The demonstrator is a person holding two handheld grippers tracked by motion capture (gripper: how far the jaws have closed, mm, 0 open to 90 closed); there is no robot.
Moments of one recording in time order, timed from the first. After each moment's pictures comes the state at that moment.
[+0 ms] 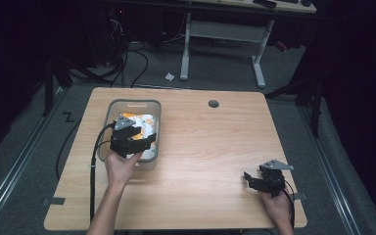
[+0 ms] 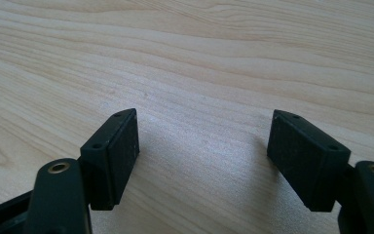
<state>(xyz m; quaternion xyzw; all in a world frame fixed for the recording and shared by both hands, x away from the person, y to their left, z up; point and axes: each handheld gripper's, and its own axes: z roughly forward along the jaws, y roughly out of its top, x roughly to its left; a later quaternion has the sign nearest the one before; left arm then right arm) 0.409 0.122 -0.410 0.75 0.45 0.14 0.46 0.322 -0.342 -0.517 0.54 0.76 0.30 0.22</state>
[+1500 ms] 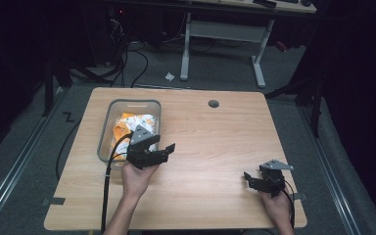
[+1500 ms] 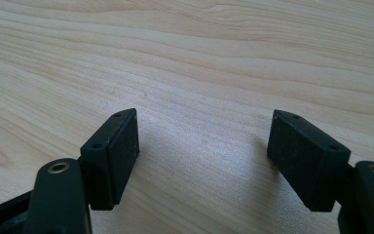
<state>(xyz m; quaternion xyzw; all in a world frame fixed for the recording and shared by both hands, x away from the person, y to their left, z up) 0.375 0.077 -0.409 0.76 0.40 0.12 0.50 0.322 -0.342 -0.517 0.54 0.76 0.30 0.22</state>
